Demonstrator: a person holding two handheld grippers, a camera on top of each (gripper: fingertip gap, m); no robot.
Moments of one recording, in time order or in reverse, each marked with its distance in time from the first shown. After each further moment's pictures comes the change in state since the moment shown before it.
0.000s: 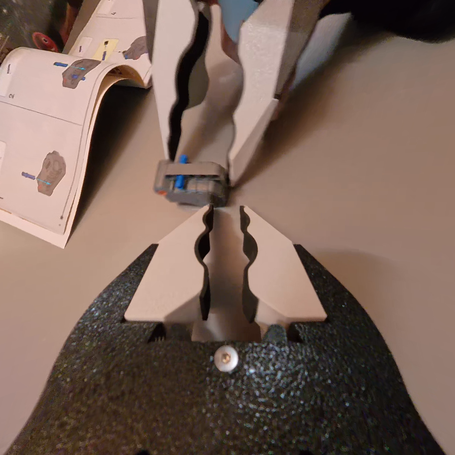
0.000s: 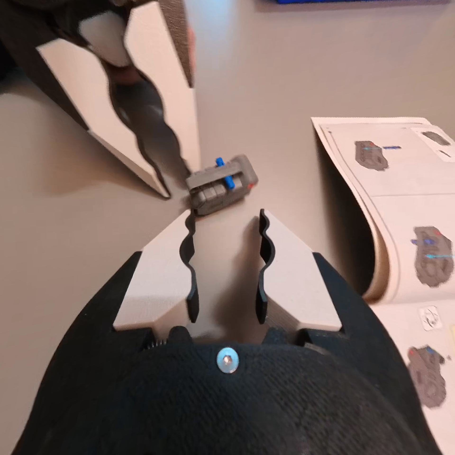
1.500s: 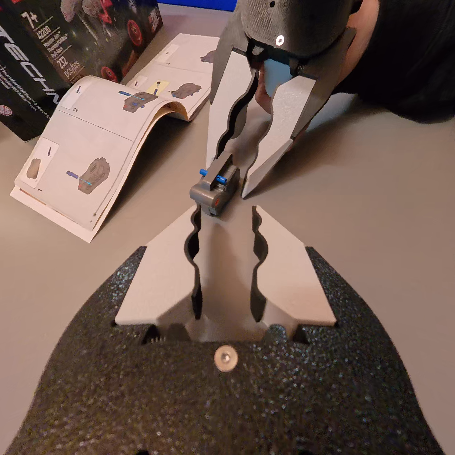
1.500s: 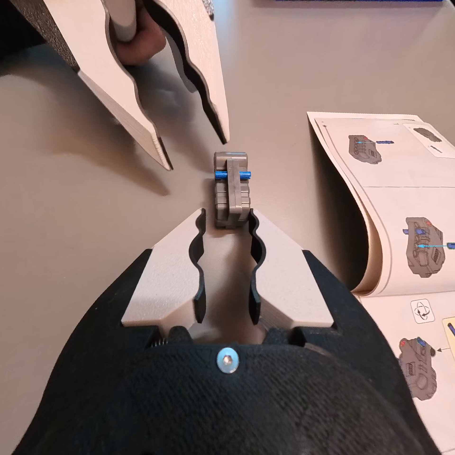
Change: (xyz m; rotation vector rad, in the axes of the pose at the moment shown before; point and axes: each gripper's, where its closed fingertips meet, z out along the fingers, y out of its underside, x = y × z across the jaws) left arm -0.023 -0.019 -0.012 0.160 -0.063 -0.142; right arm 0.004 0.007 -0.004 0.007 0.009 -0.023
